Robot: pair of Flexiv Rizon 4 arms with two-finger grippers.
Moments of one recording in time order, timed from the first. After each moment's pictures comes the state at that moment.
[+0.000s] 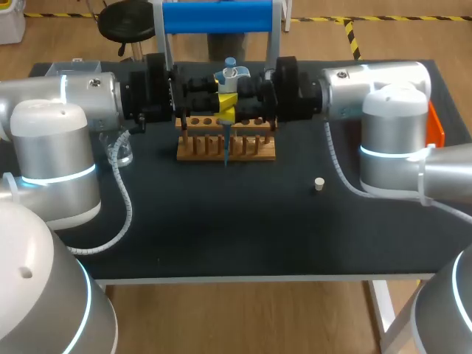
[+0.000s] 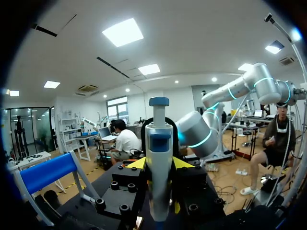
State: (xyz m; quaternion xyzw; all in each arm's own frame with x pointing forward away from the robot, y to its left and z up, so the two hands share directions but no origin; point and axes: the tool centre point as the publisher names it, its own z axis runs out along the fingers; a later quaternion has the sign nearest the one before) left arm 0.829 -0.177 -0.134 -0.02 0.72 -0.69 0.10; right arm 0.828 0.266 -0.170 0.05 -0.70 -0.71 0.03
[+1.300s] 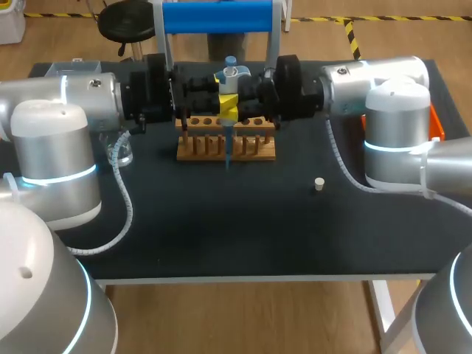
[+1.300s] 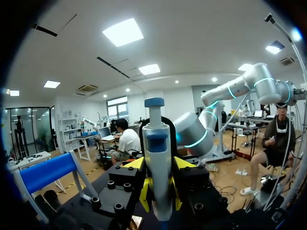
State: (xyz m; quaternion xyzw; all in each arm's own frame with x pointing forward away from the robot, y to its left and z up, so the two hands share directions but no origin) left arm 0.829 -0.178 -0.134 -0.02 0.72 -0.69 0.10; right arm 0.823 0.262 -0.170 0.06 -0.70 -0.71 0.06
